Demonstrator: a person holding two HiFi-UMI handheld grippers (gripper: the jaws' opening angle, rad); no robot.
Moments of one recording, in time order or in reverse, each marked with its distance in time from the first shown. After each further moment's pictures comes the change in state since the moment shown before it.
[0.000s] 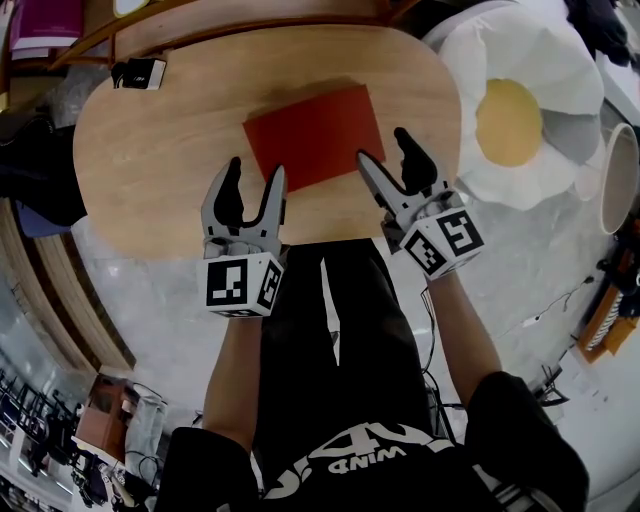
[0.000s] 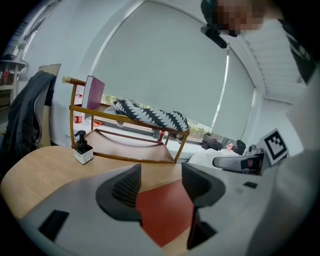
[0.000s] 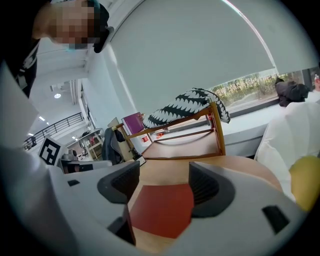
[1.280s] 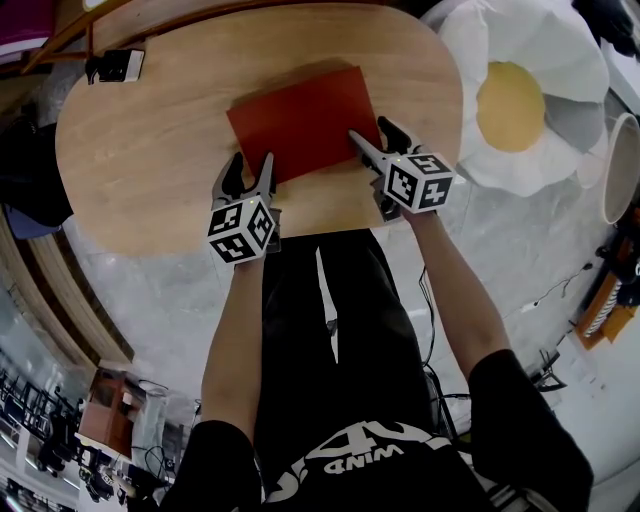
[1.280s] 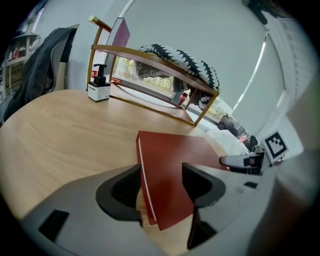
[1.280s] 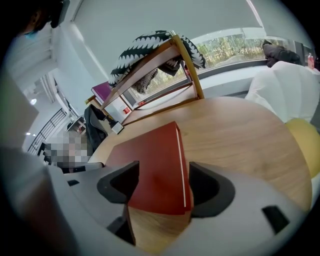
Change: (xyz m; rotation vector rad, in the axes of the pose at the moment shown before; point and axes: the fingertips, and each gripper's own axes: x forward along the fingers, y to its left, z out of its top) left arm 0.048 0.051 -0.164 -0.230 0.315 0.109; right arm 0.044 -0.088 -0.154 0.181 0.355 -0.090
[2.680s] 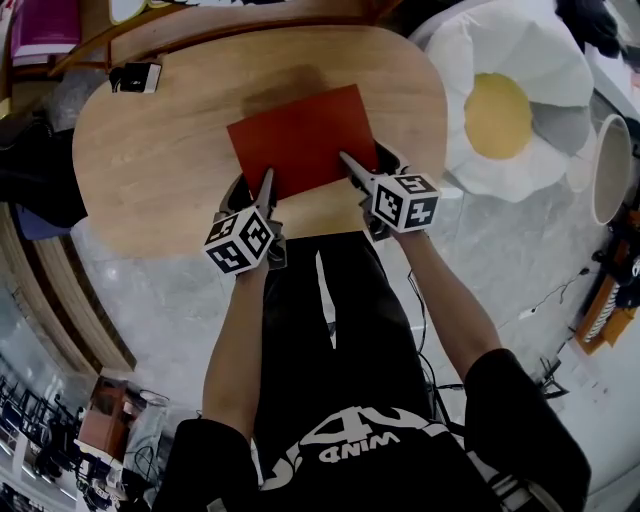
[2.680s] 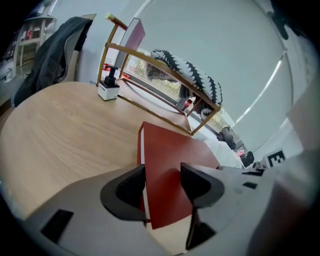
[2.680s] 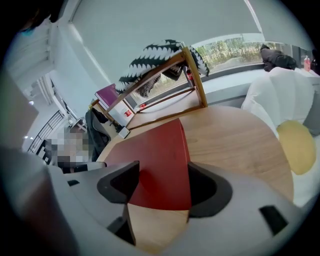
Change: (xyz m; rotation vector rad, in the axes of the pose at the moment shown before) left arm -0.040 -0.015 0.020 -0.173 0.023 -0.024; right arm -0.033 0.045 0.014 0.024 -0.001 -0.026
